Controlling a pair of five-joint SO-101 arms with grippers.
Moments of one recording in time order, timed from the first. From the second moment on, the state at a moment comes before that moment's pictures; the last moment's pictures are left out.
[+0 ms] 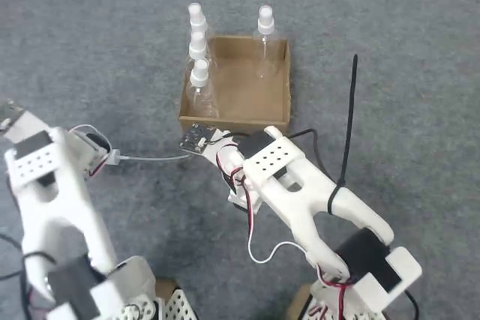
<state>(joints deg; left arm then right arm) -36.0 -14.3 38.9 66.8 29.8 -41.8 -1.4 27.8 69.8 25.0</state>
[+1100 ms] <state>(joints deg) -33.0 8.0 27.9 56.6 36.6 -41.8 -1.4 27.8 69.8 25.0</state>
